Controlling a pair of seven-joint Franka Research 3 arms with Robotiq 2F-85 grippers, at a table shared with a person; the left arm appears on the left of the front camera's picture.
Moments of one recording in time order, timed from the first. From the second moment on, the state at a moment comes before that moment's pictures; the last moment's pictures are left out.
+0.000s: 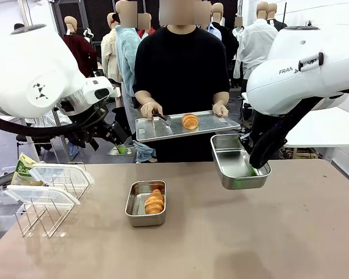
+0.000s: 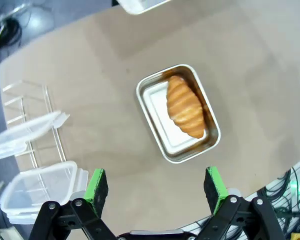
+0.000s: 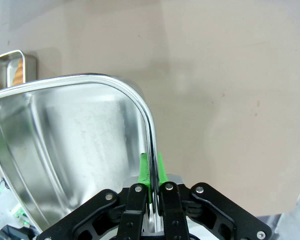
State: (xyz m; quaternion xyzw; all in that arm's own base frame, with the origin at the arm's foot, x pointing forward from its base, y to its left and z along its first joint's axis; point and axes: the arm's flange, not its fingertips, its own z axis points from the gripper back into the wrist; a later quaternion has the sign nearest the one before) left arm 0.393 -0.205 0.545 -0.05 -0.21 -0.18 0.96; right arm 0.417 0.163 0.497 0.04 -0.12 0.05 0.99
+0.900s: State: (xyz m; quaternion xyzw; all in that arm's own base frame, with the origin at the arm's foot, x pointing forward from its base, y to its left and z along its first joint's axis) left arm 0.376 -0.203 0.560 -0.05 -0.23 -0.20 0.95; right arm 0.417 0.163 0.497 0.04 -0.12 0.05 0.99
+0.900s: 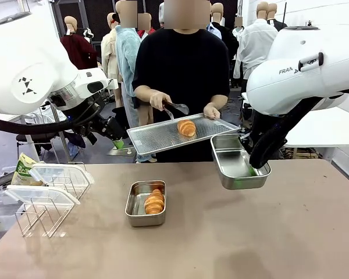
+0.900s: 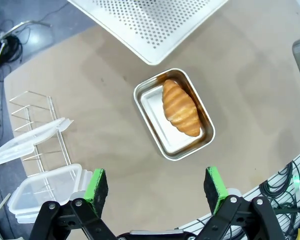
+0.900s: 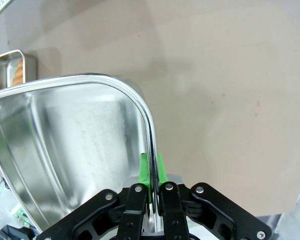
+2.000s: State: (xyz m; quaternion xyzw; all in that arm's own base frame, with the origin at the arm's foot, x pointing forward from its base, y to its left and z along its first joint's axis) left arm 0.376 -0.203 0.560 -0.05 -0.23 -0.20 0.95; right arm 0.417 0.163 0.497 0.04 -0.12 0.05 0.99
